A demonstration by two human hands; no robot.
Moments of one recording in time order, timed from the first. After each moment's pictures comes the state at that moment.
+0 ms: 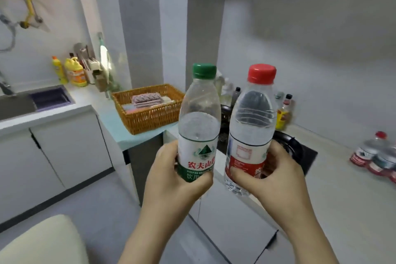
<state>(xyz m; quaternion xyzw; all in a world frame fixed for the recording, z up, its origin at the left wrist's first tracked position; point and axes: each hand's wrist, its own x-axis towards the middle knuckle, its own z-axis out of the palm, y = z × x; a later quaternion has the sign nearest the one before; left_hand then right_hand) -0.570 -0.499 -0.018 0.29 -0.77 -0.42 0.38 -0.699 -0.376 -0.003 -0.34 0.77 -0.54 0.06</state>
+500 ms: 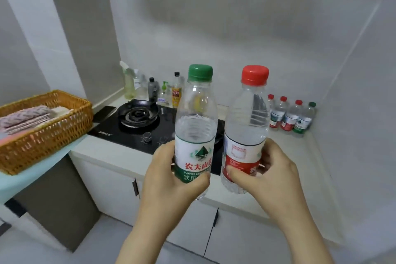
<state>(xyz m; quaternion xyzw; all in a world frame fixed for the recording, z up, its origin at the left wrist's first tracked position) -0.700 -0.462 -0.035 0.11 -0.82 -0.51 0.25 -0.763 -0.294 -0.019 -0.14 0.84 -0.52 -0.06</state>
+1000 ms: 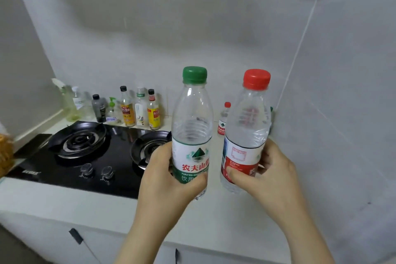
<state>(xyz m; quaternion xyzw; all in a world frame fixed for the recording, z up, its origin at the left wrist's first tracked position) -0.855 -0.361 -0.029 0.04 -0.82 -0.53 0.22 -0.894 -0.182 -0.020 -0.06 0.83 -0.54 -0.11</state>
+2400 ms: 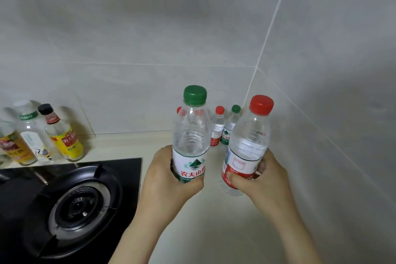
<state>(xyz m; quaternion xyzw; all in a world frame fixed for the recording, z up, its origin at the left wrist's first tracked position) -1.159 -0.312 -0.086 -0.03 -0.83 -0.55 0.05 -1.139 -0.119 -0.086 0.12 0.84 -0.51 -0.11</state>
